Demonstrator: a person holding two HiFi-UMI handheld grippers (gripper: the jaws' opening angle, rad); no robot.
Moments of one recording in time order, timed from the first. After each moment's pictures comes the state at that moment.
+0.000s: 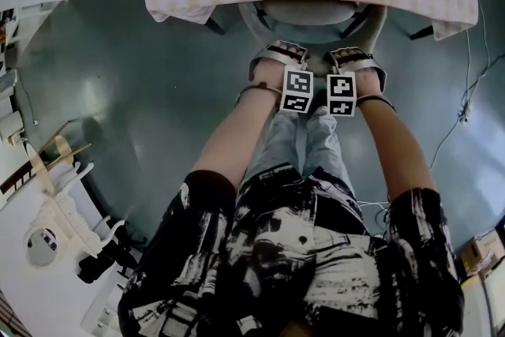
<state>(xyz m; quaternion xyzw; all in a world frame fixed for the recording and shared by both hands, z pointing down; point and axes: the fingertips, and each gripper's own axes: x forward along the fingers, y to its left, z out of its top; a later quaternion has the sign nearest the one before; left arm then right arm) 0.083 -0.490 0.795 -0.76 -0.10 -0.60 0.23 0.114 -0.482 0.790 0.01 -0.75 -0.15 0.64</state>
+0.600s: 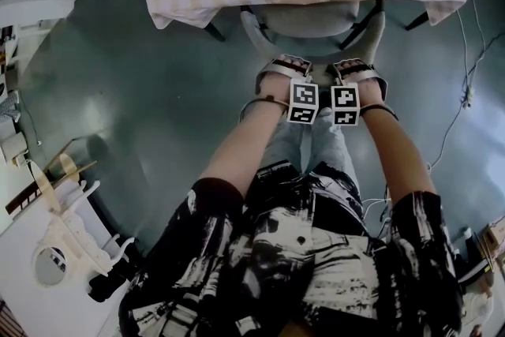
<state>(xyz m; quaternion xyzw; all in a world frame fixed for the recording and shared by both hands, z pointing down) 0.066 -0.416 0.794 -0.76 -0.12 -0.59 0.24 0.097 -0.407 0.788 0.03 -0.75 -0.13 0.65</state>
